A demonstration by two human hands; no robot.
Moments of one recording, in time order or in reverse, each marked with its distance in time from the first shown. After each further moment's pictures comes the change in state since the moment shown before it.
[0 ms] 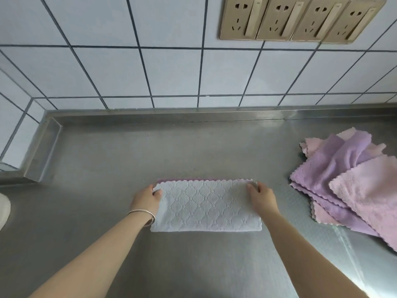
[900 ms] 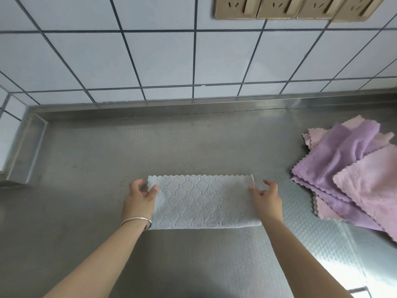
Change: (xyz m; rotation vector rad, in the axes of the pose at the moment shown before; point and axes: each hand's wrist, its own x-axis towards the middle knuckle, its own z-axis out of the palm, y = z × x) left_hand 0.001 -0.003 0.012 -0.240 0.196 -0.100; right_hand -0.007 0.010 0.004 0.073 0.116 0.084
